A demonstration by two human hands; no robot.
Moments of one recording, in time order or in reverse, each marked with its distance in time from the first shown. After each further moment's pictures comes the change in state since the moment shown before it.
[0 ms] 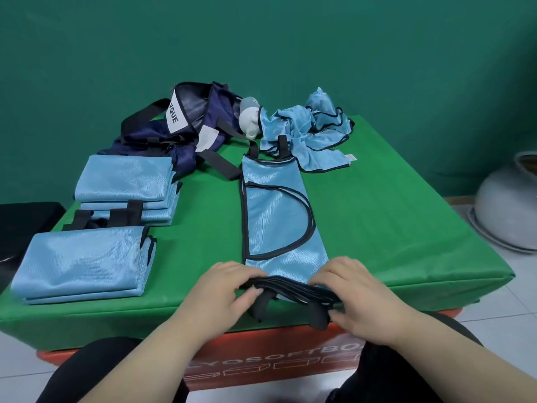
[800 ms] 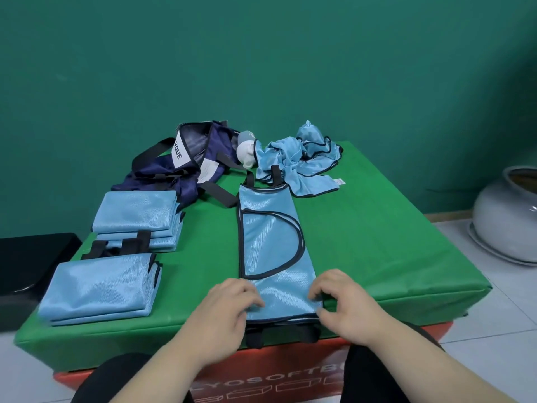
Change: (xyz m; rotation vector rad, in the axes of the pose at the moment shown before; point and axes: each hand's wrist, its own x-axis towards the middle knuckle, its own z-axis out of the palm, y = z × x) left_hand -0.004 0.037 -0.022 0.098 -0.154 0.030; right_hand 0.002 -0.001 -0.010 0.369 0.137 0.239
